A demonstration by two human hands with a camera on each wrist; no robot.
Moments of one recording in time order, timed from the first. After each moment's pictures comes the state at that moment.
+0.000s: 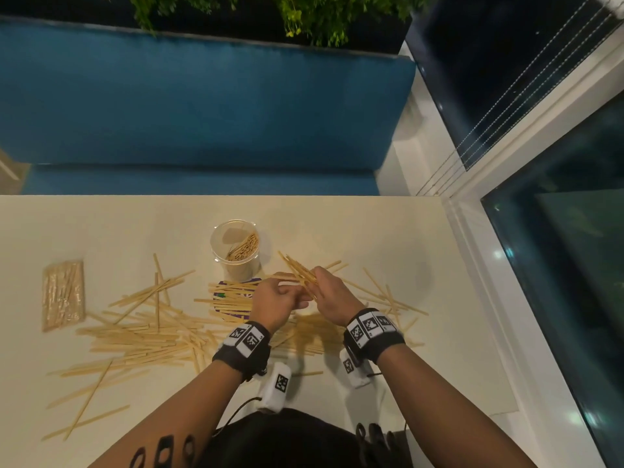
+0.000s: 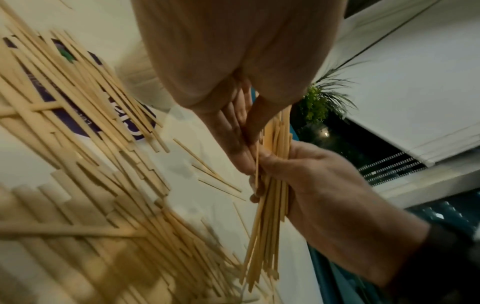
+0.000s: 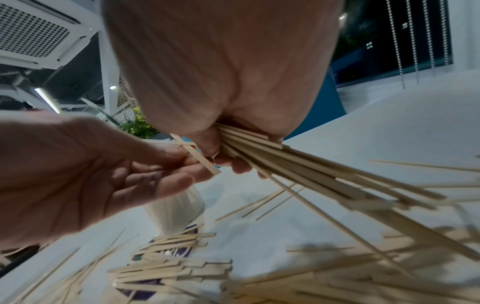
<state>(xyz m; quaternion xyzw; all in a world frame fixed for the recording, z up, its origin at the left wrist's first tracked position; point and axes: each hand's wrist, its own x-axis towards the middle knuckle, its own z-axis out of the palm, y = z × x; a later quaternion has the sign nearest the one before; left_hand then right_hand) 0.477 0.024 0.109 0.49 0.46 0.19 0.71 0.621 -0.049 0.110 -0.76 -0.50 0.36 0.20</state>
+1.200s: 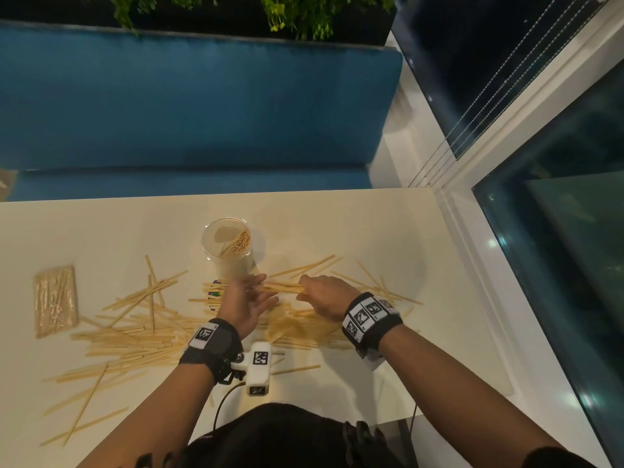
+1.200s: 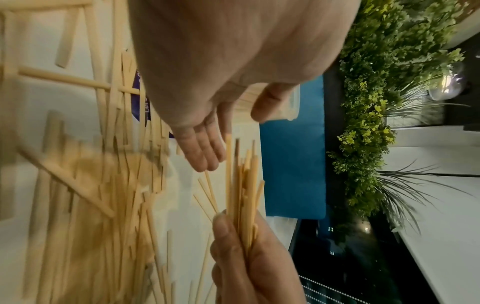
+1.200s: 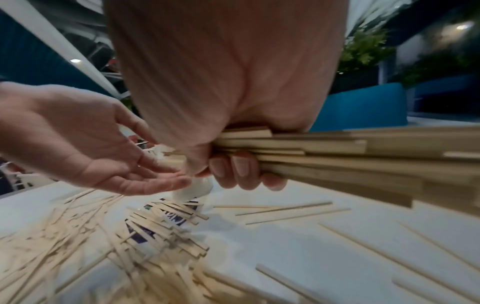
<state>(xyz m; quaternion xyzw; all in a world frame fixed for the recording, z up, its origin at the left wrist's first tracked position) 0.447 0.052 0.106 0.20 0.53 0.18 0.81 0.621 -0.048 0.128 -0.73 -0.61 0.30 -0.04</state>
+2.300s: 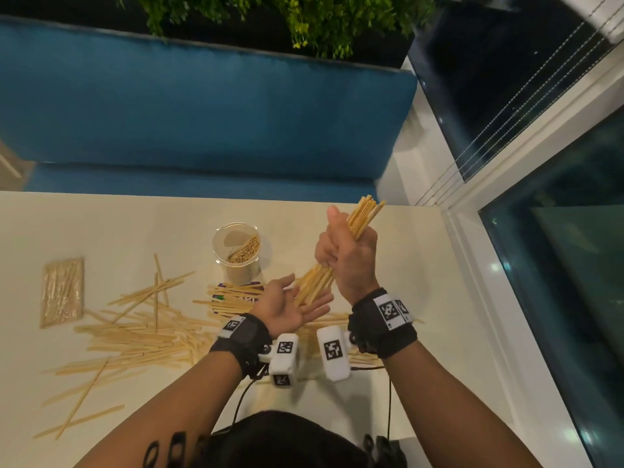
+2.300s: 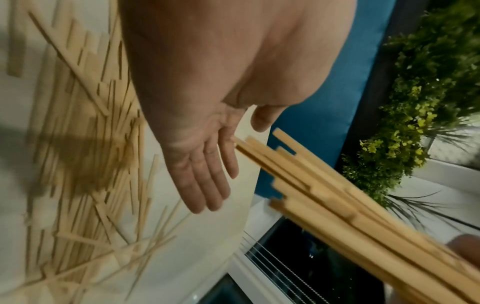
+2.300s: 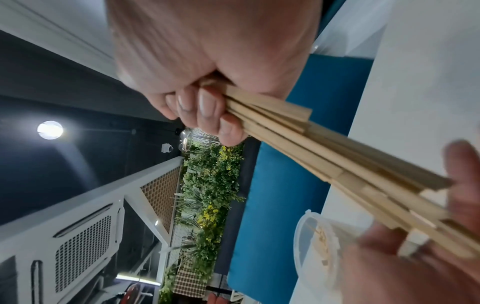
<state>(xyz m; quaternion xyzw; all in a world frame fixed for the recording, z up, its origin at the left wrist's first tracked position) 0.488 0.035 0.129 0.05 0.39 0.02 0.92 0.602 -0.015 0.248 -0.56 -0.26 0.36 0.70</state>
